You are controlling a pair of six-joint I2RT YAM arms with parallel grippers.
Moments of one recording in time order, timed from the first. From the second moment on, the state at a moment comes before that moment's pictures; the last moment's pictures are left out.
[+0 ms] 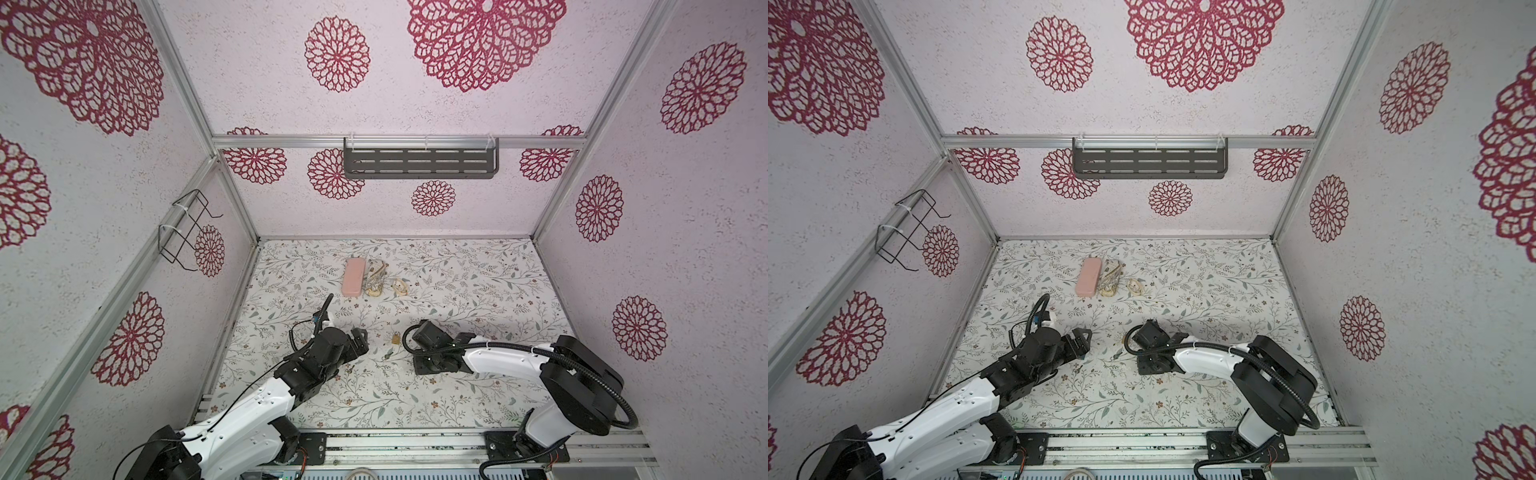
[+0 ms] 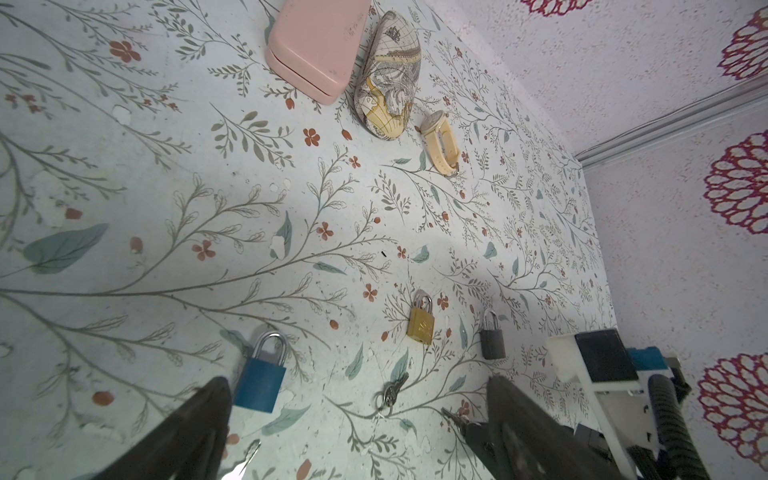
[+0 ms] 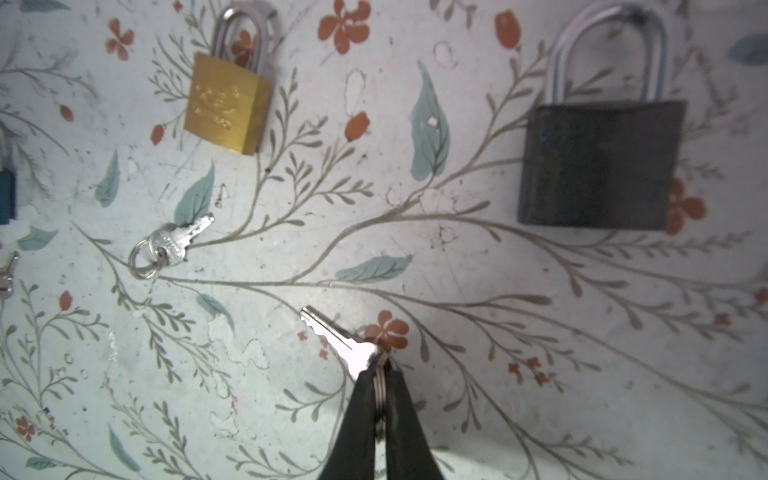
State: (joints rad) left arm -0.69 0.96 0.43 -0.13 -0.24 -0.96; right arm 0.93 1.57 0.80 -0.38 0.03 0.75
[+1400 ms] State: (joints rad) left arm -0.69 0.98 0.45 0.29 -0.11 -1.03; right arm 0.87 1.29 0.78 -0.01 -0.06 0.83
